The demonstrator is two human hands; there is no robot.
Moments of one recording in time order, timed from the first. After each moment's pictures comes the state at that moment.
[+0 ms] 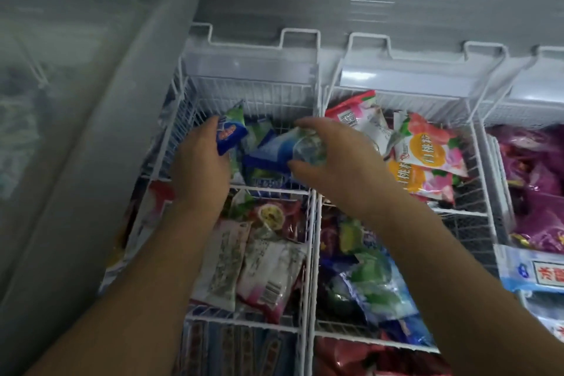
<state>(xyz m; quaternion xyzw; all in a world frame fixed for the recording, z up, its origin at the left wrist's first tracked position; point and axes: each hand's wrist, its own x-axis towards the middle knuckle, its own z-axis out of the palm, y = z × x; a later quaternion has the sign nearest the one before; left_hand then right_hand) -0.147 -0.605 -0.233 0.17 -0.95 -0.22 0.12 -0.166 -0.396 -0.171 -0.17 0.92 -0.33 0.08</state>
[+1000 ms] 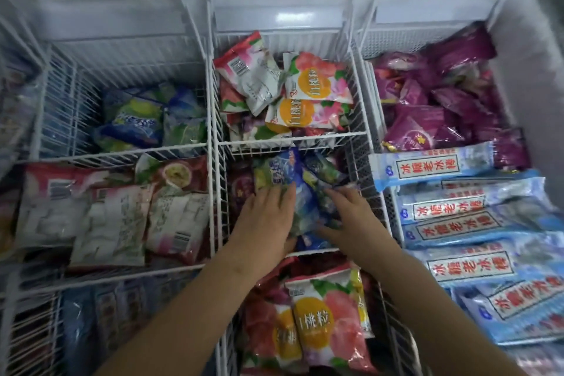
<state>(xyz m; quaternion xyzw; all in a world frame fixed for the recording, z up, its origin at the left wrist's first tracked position) -0.018 -0.392 -0.261 -0.24 -0.94 -0.11 -0.19 -0.003 -0.197 -0.269 0.01 0.93 -0.27 0.24</state>
